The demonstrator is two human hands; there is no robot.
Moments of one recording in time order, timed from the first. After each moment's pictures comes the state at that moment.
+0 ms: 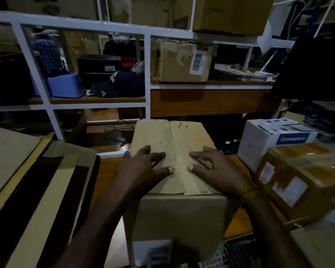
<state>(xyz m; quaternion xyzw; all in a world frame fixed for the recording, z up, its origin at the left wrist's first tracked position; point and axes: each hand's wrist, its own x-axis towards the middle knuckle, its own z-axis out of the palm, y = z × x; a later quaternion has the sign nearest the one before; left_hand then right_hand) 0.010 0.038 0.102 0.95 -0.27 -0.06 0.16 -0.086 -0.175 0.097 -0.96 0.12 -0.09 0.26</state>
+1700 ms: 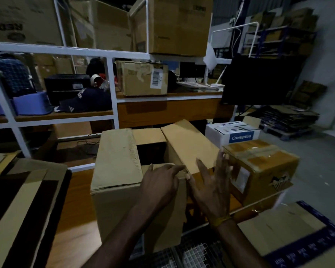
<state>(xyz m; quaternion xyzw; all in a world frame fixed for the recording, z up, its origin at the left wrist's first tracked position) -0.101 -0.073 0.074 0.87 -0.43 0.11 0.20 -0.182 -0.231 0.024 -0.89 0.21 -0.40 0.11</state>
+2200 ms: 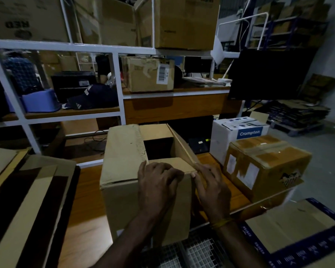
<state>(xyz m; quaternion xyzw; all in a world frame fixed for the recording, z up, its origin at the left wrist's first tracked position) -0.098 -0.050 0.047 0.81 -0.39 0.31 0.31 -0.178 -0.202 0.012 -0.84 0.16 -0.47 0.21</state>
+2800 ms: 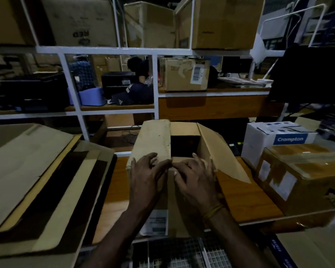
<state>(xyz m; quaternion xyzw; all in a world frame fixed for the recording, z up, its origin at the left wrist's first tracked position) -0.093 0.036 0.046 0.88 -0.28 0.28 0.28 -0.147 -0.121 0.048 -0.94 0.04 -0.31 0.12</state>
